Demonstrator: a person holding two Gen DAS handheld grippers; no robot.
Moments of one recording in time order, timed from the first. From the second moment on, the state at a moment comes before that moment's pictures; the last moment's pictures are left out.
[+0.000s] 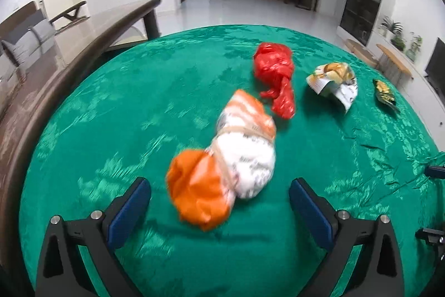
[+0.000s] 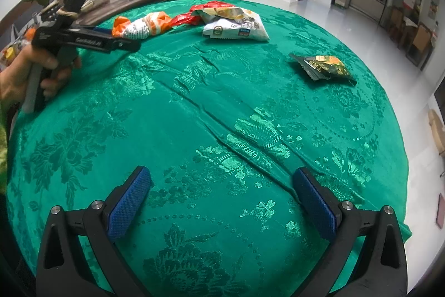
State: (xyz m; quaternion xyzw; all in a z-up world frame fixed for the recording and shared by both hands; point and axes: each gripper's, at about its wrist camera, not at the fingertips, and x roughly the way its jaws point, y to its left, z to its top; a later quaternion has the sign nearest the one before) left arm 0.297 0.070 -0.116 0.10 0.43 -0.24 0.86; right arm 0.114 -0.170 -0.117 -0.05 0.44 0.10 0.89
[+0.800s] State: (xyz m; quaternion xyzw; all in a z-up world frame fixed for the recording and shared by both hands) left arm 0.289 0.035 -0.110 0.11 0.41 -0.21 0.88; right arm 0.284 -0.249 -0.103 0.11 0.46 -0.14 0.87
